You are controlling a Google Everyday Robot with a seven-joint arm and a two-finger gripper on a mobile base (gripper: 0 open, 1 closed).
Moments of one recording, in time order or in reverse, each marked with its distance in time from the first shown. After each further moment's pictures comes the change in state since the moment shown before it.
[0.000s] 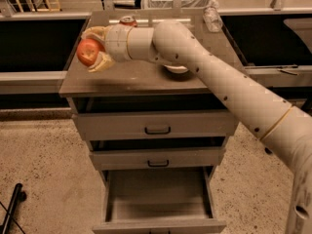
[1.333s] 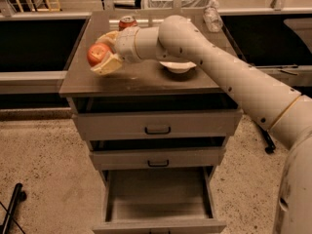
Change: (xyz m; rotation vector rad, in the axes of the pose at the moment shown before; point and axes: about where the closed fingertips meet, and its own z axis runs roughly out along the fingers) arm 0.041 0.013 -0.012 -0.067 0.120 0.441
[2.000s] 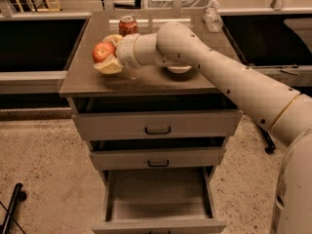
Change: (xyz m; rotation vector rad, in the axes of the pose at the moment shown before) arm 0.023 0.012 0.005 -0.015 0.056 0.068
